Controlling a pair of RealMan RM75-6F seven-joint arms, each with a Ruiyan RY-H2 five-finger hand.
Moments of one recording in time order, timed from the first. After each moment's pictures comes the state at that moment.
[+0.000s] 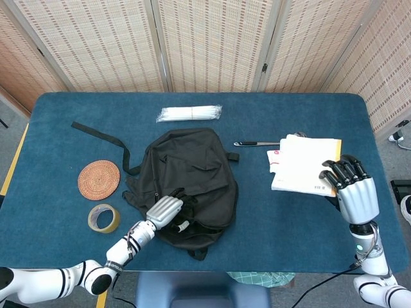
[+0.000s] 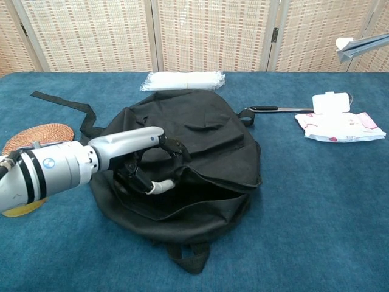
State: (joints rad) left arm -0.75 -1.65 -0.15 -1.49 1.27 0.82 -0.01; right arm 0.37 -1.55 0.15 -0.90 -1.68 1.89 0.12
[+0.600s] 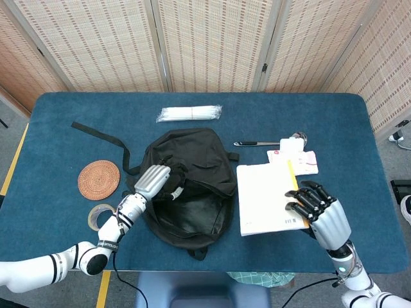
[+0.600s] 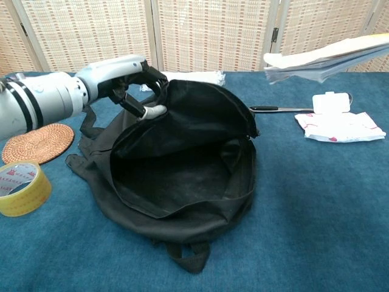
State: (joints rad) left arm -0.81 -1.54 -0.31 -1.50 1.18 0.85 -0.05; right arm 0.38 -1.54 0.05 -1.14 -1.91 1.98 0.11
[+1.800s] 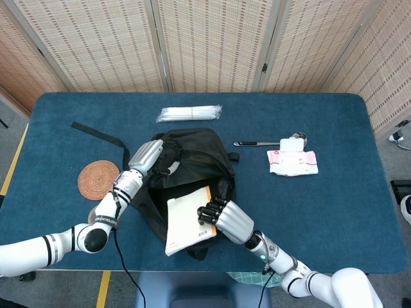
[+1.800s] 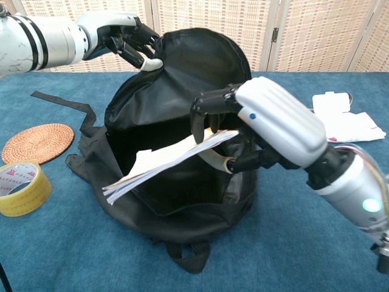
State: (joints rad) left arm -0.94 -1.41 -0.40 -1.55 0.81 0.77 0.00; right arm 0.64 -2.01 0.06 -0.75 -1.95 1.64 0.28
